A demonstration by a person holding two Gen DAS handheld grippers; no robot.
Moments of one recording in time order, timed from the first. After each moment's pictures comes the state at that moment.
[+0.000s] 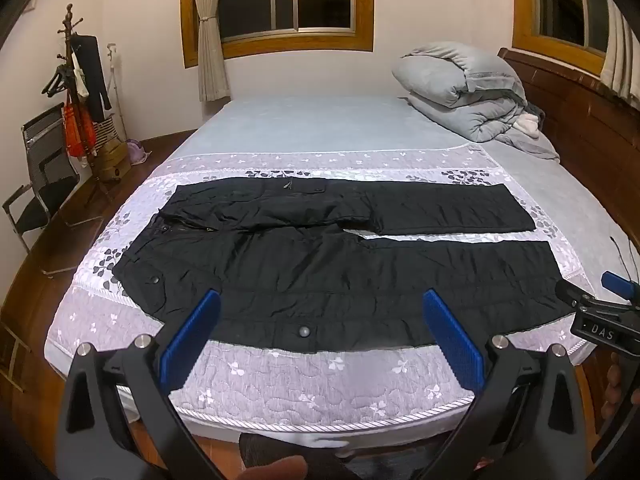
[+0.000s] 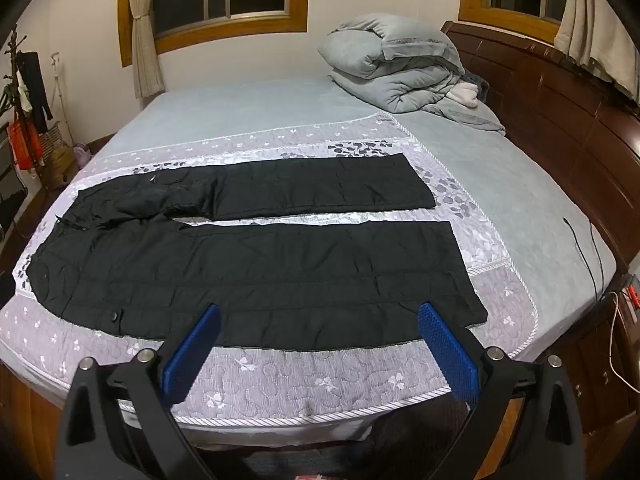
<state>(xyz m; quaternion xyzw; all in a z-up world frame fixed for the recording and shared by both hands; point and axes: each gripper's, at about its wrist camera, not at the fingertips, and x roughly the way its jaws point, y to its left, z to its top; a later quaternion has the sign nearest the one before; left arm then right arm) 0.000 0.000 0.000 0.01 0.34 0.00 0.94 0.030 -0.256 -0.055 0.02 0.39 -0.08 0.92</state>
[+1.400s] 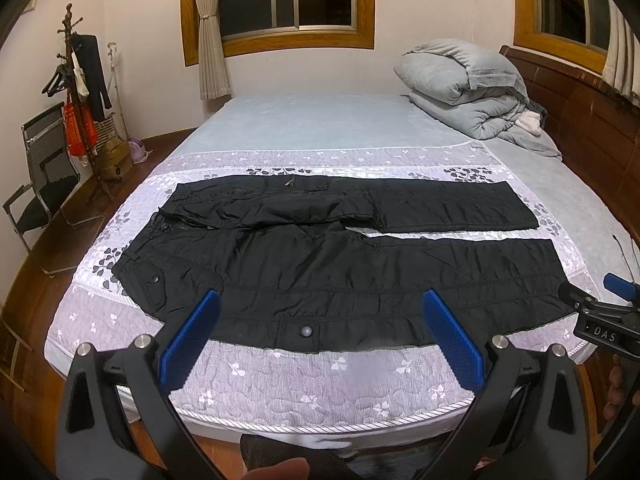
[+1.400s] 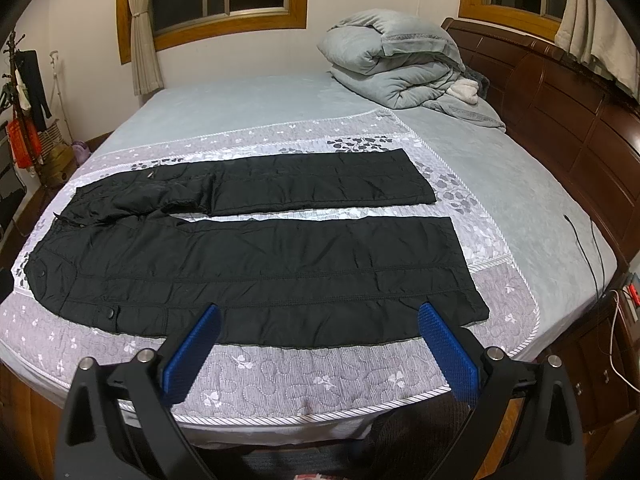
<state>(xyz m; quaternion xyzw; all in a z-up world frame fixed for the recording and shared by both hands) 0.005 0.006 -0.006 0.01 0.35 0.00 0.94 0.033 -0.256 -0.060 0.02 0.40 -0.08 0.91</state>
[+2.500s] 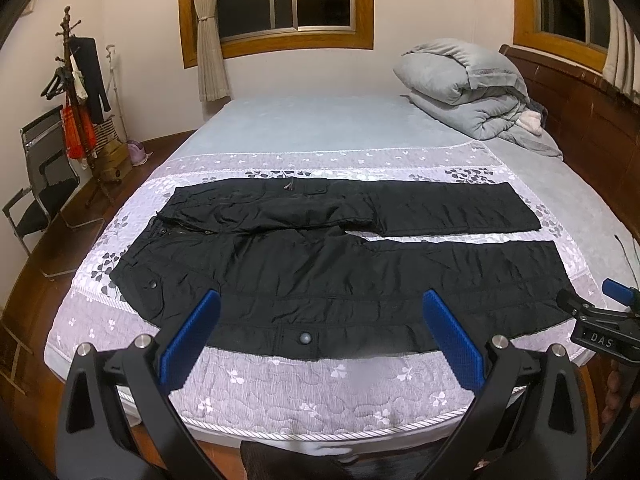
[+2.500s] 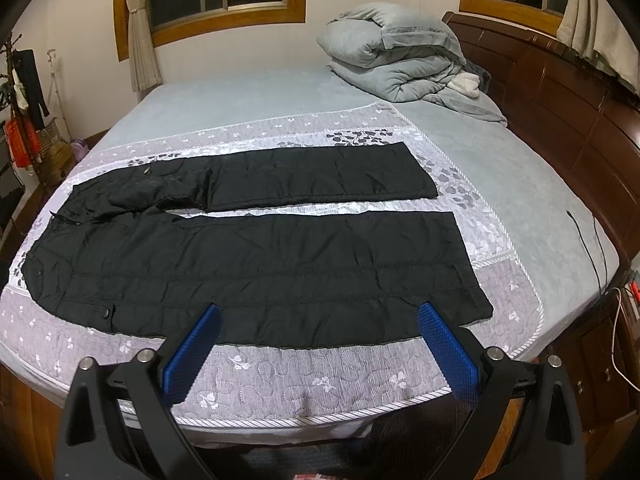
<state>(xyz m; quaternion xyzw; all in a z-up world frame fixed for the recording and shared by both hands) 0.013 0.002 -0.007 0.02 0.35 0.00 0.94 0.042 -0.260 -0.068 0.02 0.41 -0.08 0.91</state>
